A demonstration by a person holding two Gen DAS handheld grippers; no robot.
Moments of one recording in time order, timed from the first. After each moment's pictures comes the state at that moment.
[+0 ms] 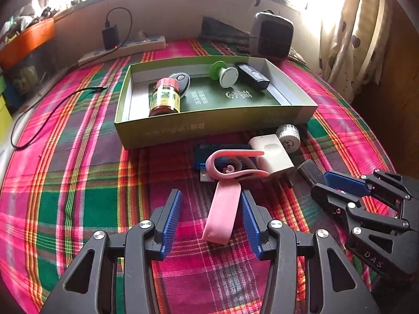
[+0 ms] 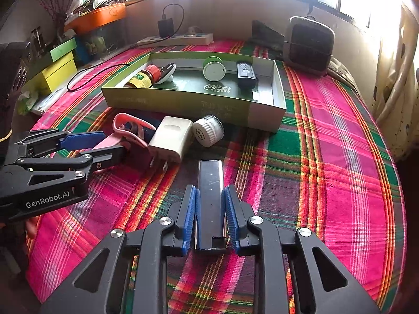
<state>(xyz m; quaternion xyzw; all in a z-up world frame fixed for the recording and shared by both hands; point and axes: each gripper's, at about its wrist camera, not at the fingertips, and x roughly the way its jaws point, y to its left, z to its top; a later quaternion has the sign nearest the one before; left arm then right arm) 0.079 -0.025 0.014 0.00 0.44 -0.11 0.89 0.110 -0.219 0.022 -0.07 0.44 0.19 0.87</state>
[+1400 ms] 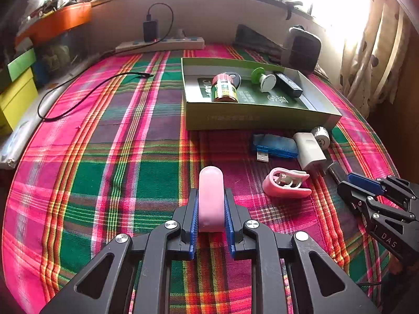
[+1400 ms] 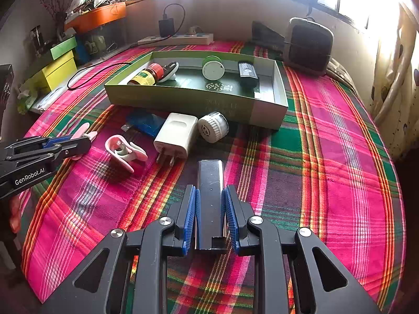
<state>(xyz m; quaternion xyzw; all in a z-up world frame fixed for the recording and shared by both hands) 0.057 0.027 0.014 -0.03 0.43 -0.06 0.90 0.102 -0.215 0.022 -0.08 0.44 0.19 0.88</state>
